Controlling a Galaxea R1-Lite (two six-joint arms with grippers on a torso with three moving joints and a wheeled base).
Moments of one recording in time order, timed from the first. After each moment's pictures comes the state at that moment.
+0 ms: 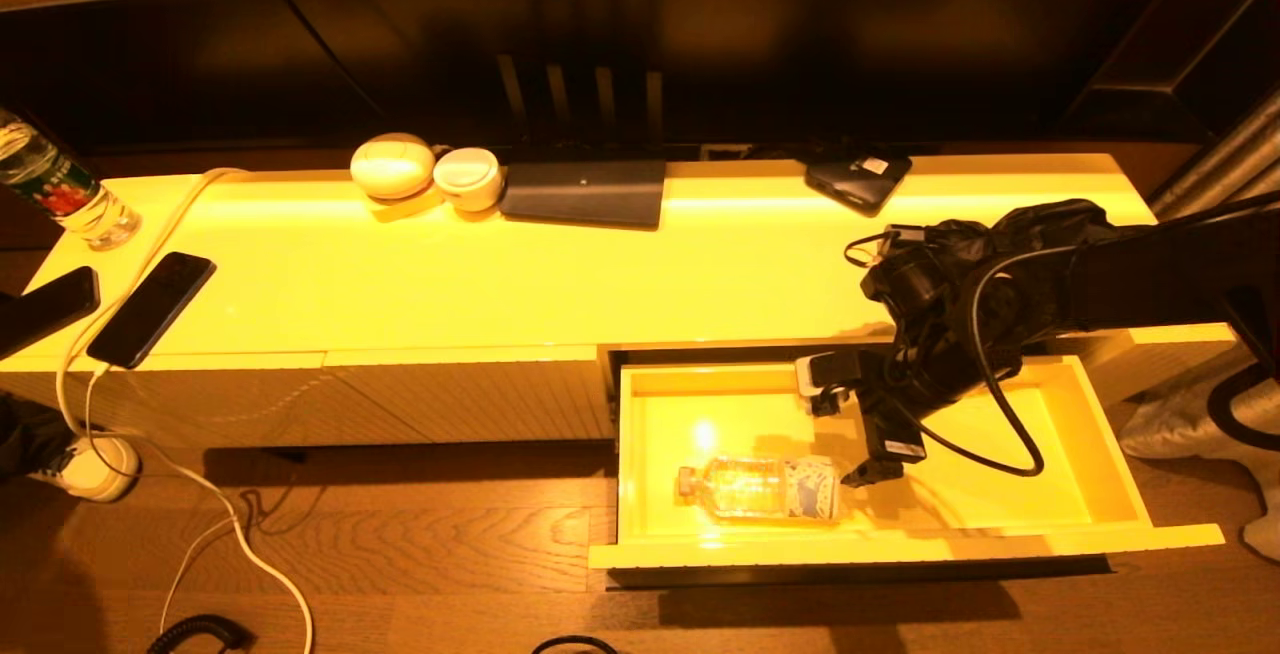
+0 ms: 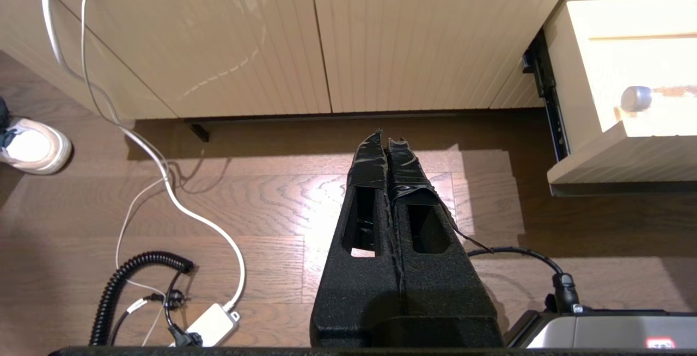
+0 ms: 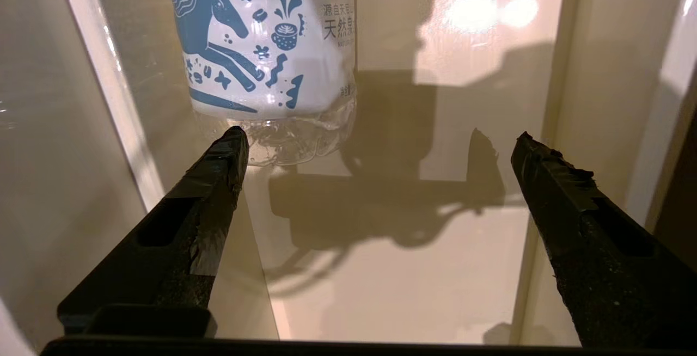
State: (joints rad) left arm 0.00 0.00 0.00 0.00 0.00 0.01; right arm 0.30 2.16 -1.59 0.50 0.15 -1.17
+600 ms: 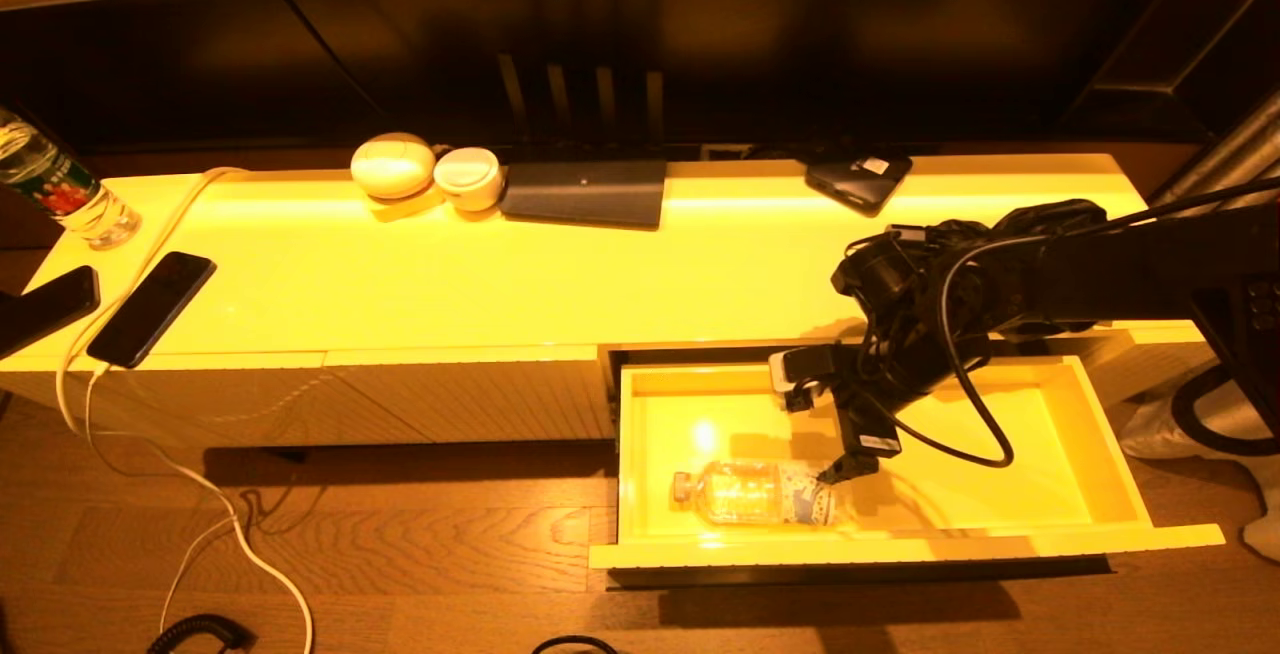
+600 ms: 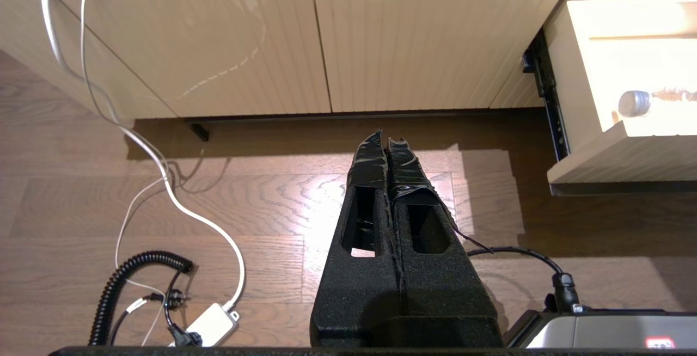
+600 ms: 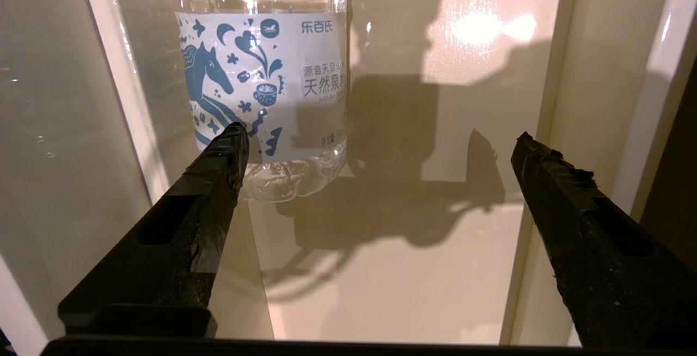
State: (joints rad) left arm 0.00 0.00 0.00 0.00 0.00 0.01; right arm 0.35 2.20 -1.70 0.60 0.15 -1.15
